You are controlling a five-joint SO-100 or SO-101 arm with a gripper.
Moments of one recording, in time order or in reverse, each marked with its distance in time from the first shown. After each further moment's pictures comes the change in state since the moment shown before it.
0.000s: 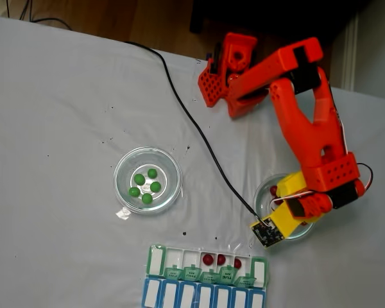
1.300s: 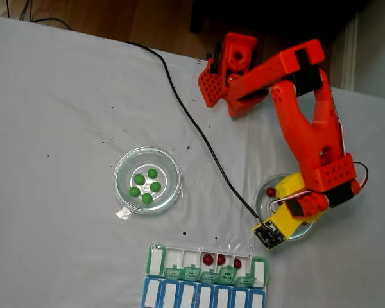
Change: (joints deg) arm -1.1 -1.2 3.7 -6.7 -2.8
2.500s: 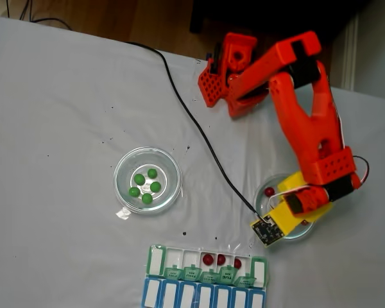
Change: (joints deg) arm 1.7 8.1 2.3 -2.9 6.2
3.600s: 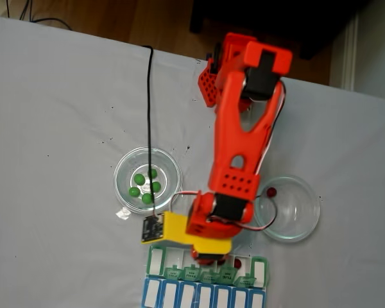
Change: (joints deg) arm 36.1 -10.8 -11.1 -14.0 -0.1
